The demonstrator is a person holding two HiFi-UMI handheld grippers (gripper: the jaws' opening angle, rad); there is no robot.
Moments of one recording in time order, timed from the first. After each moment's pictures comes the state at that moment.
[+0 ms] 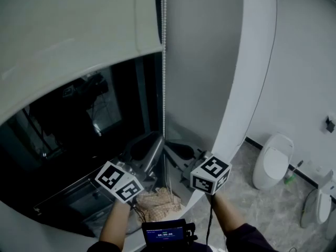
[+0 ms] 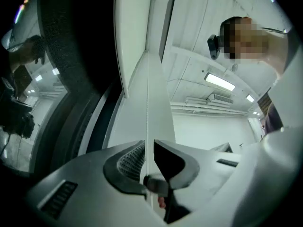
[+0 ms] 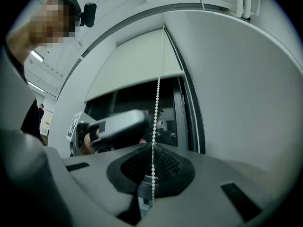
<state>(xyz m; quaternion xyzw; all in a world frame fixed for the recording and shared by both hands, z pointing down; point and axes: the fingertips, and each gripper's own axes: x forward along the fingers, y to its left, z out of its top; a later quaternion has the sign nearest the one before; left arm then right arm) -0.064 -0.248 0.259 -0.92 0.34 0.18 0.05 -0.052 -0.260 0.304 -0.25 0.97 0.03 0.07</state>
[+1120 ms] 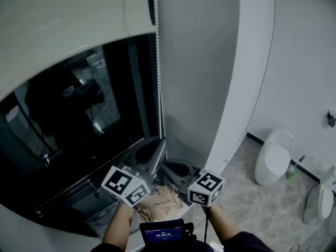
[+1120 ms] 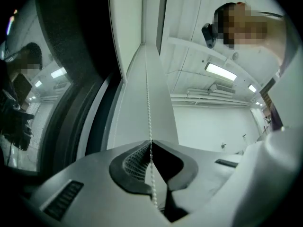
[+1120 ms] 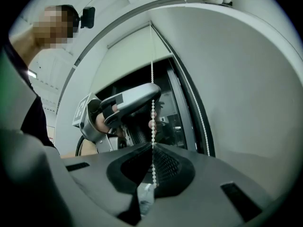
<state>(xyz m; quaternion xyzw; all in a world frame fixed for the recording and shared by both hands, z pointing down) -0.051 -0.253 0.280 -0.92 0.36 0.14 0.07 -0.061 -0.237 0.378 -0.23 0.97 -0.05 0.08</state>
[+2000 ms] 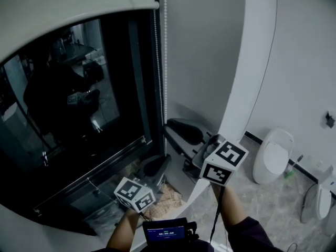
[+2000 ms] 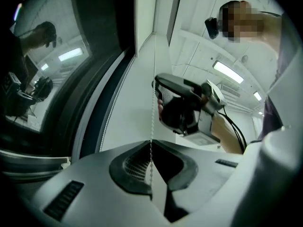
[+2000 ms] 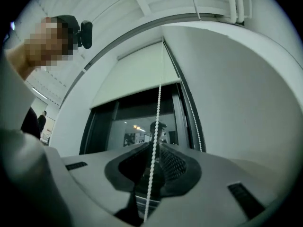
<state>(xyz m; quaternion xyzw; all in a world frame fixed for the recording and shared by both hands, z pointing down) -0.043 -0.255 0.379 -0.93 0.36 0.11 -0.01 -0.042 -0.250 0.228 -0.23 0.96 0.03 0.15</state>
